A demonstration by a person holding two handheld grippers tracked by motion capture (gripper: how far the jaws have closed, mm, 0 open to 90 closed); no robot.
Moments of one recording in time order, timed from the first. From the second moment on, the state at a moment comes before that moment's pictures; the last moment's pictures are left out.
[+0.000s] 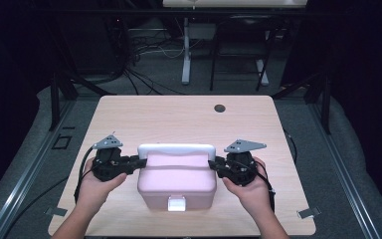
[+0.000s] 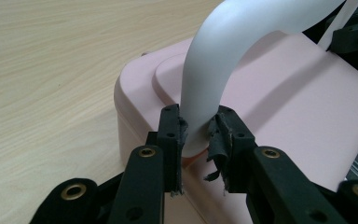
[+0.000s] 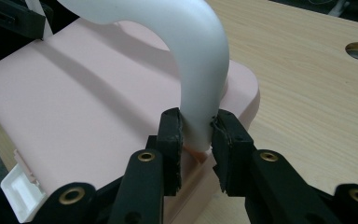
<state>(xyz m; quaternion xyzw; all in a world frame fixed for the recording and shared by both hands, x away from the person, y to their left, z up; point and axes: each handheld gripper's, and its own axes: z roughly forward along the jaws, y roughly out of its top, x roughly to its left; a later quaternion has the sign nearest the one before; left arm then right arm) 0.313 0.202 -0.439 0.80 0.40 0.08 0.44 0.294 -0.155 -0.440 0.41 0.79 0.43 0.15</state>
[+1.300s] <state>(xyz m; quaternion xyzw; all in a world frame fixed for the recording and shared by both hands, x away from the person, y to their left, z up) 0.302 0.221 -0.425 0.79 0.40 0.08 0.46 0.294 -0.159 -0.429 0.41 0.77 0.46 0.14</state>
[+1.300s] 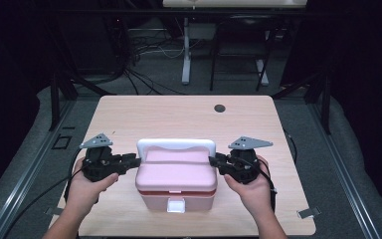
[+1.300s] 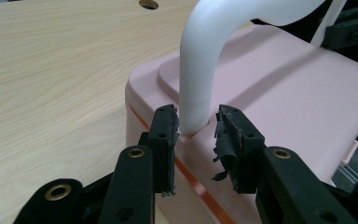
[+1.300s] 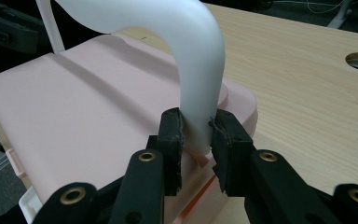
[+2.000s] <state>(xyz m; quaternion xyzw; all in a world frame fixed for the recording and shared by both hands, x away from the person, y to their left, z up) 0.265 0.241 -0.450 0.80 0.40 0.08 0.44 0.294 -0.159 -0.427 0.41 0.77 0.47 0.14</state>
